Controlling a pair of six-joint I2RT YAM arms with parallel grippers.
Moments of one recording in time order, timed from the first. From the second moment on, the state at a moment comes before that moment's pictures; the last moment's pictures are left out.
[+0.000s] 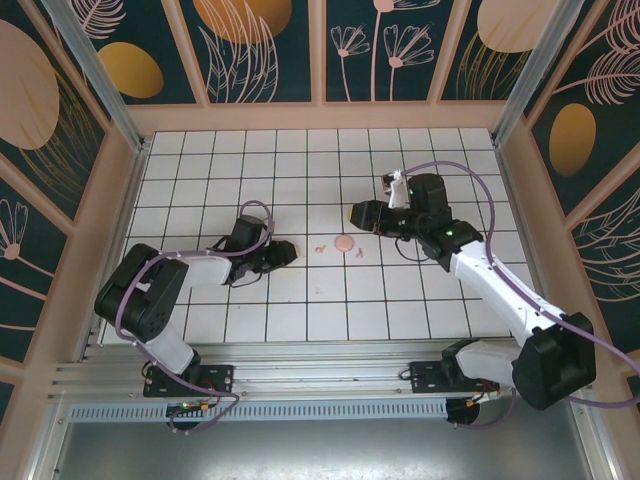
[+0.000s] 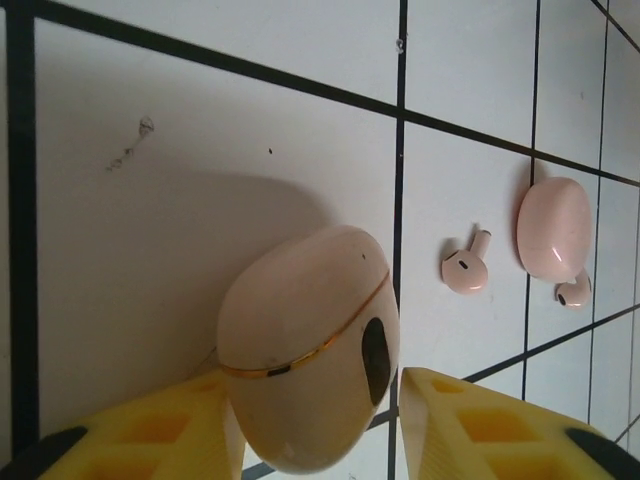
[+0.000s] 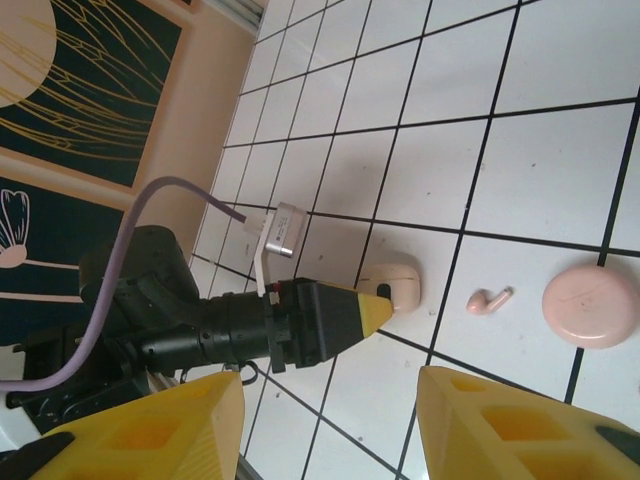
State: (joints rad) left arm -0.46 1.66 0.66 0.17 0.35 -0.79; right arm 0.45 1.20 0.92 -0.26 -0.52 0.64
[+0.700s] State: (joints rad) left arm -0.46 1.42 0.63 0.06 0.25 -0.78; right arm 0.57 1.50 1.17 -0.56 -0.35 0.54
